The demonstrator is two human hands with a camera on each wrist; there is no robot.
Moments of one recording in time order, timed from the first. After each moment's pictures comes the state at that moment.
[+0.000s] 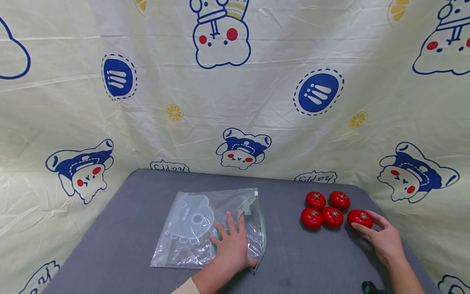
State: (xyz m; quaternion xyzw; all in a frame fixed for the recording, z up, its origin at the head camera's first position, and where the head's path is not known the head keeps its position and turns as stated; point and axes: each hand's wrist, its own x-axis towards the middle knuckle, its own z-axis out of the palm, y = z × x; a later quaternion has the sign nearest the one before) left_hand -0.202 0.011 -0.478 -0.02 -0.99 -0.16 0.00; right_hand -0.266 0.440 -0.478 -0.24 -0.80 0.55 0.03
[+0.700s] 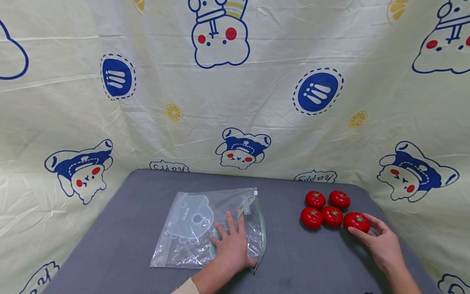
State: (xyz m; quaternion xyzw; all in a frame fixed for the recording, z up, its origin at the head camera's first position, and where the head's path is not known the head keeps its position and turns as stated) left_hand -0.201 0.010 -0.479 -0.02 -0.99 -0.16 0.01; right_hand -0.242 0.419 -0.472 -0.23 -0.81 0.53 0.02
